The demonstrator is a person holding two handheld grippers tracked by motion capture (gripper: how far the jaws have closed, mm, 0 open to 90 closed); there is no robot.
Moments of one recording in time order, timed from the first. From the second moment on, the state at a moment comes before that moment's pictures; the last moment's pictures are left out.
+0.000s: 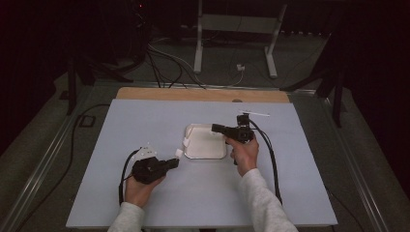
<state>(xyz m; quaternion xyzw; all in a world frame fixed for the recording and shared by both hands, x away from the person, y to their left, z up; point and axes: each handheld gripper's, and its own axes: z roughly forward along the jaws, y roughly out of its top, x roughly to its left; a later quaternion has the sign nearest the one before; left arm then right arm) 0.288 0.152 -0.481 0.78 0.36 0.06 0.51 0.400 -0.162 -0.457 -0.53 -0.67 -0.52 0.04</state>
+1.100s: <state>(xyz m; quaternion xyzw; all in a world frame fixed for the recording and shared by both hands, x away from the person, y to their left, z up) 0.298 0.133 -0.500 0.79 0.37 0.03 0.48 0.402 -0.156 -0.474 -0.57 -0.66 -0.48 0.04</state>
